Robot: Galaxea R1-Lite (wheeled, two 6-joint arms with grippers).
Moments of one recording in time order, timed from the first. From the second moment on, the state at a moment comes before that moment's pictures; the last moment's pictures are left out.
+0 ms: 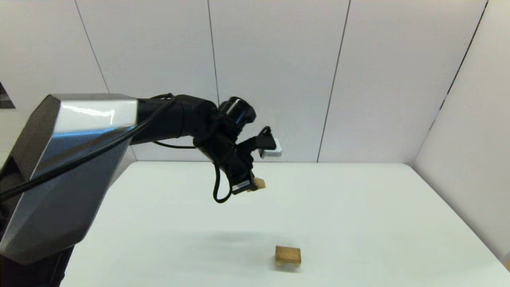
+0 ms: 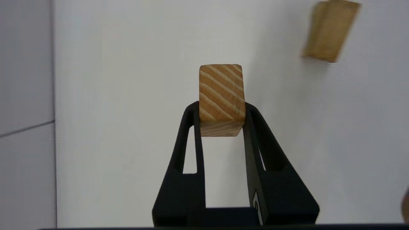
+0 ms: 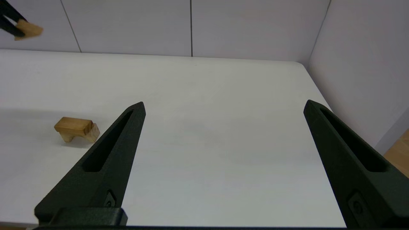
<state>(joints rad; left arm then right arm) -0.60 2.28 -1.97 0.75 -0.20 0.79 0.00 0.00 0.00 0.00 0.02 -0.02</state>
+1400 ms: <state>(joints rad) -0.89 2.48 -1.97 0.75 -0.13 0.70 0.00 0.00 0.00 0.00 0.02 -0.02</state>
